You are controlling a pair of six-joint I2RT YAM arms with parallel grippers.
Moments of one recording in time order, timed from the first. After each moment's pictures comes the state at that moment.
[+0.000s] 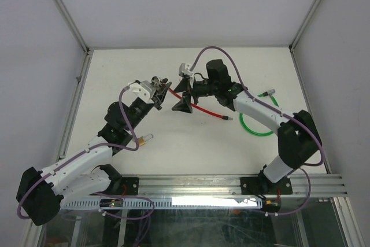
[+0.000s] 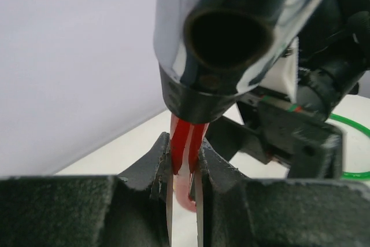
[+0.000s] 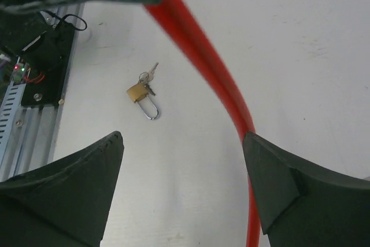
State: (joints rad) left arm -0.71 0.94 0.59 0.66 0.01 0.16; right arm 0.63 1.55 1.13 0.02 -0.90 -0.27
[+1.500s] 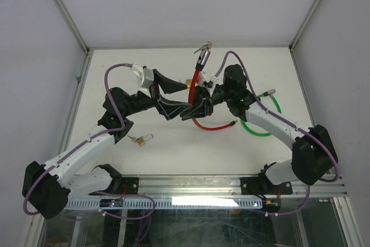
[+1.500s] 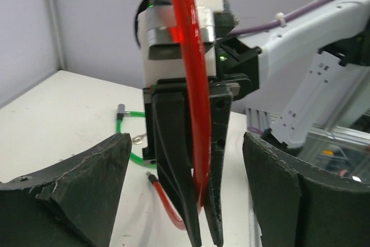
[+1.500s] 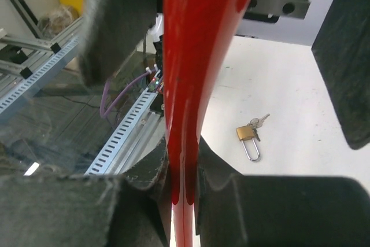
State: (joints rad) left arm -0.62 1.03 0.76 0.62 0.65 -0.36; right arm 0.62 1.41 0.98 0.43 -1.36 0.10
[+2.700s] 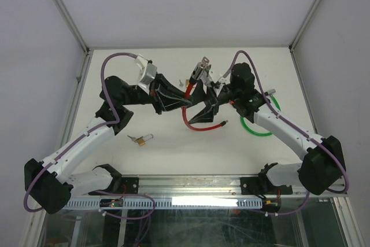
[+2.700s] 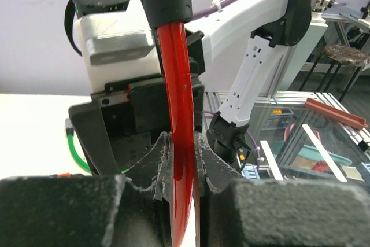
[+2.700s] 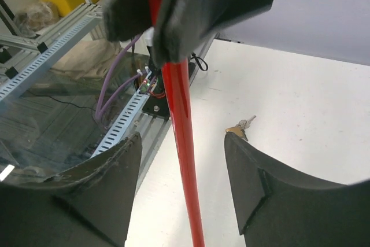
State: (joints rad) left arm -0.61 1.09 0.92 0.57 0.97 -0.43; right arm 0.60 1.30 1.01 0.18 -1.35 -0.08
